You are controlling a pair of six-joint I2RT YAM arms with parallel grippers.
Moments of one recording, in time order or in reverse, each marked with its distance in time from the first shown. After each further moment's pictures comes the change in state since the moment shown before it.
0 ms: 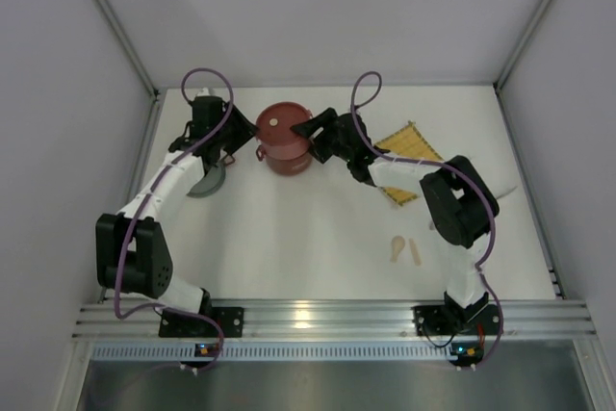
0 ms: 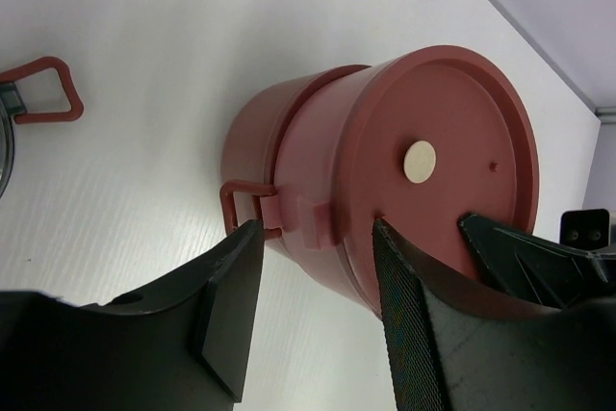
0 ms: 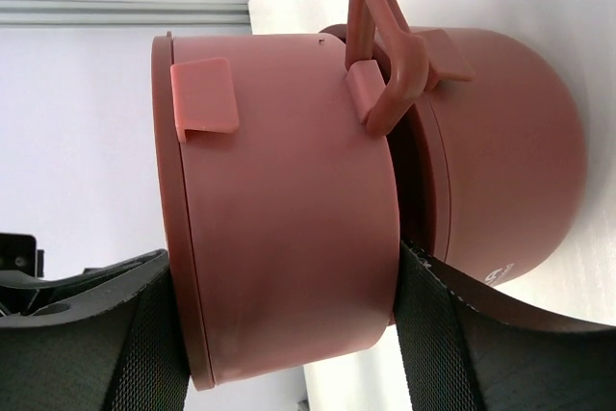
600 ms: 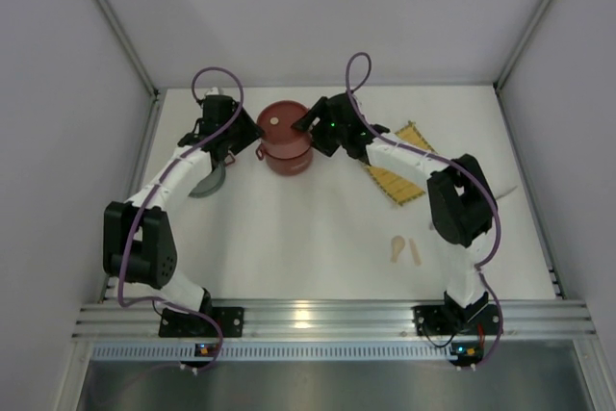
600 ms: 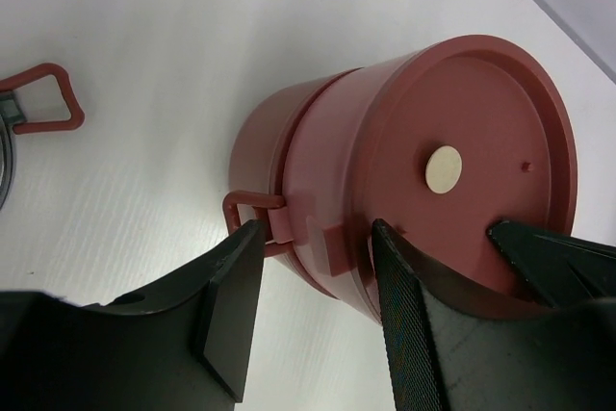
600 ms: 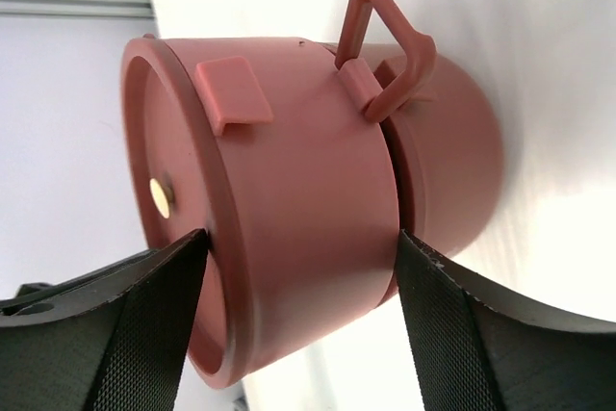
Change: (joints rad) left arm -0.037 0.075 0.046 -0.010 -0.055 0.027; right arm -0.001 0.006 0.250 -0.451 0.045 -0.144
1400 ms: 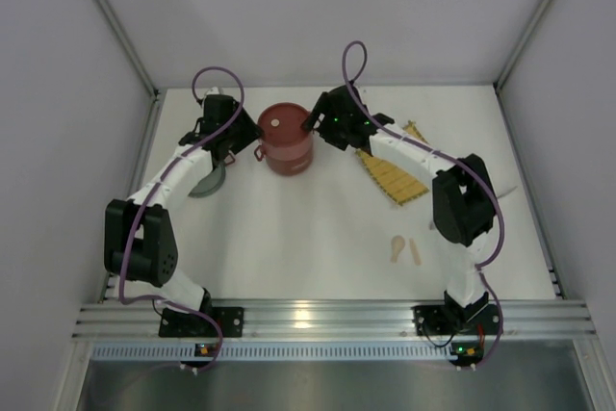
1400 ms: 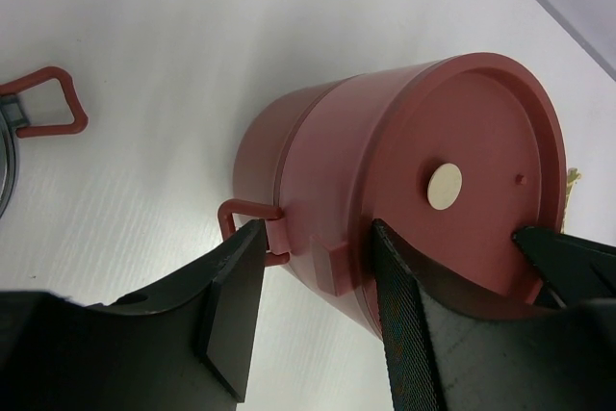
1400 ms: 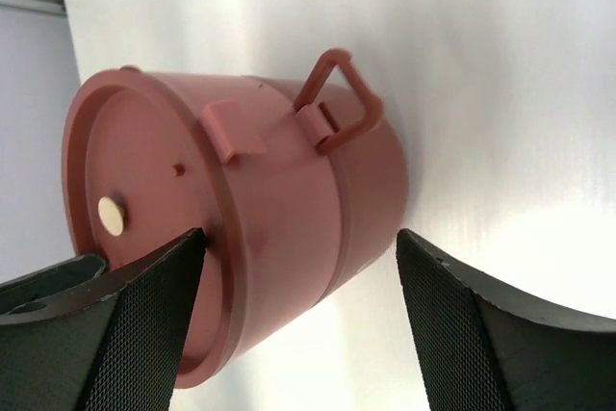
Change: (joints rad) left arm -0.001 0.014 0.007 -0.001 -0.013 0.005; right arm -0.016 0.004 0.116 -0.222 0.084 -0.222
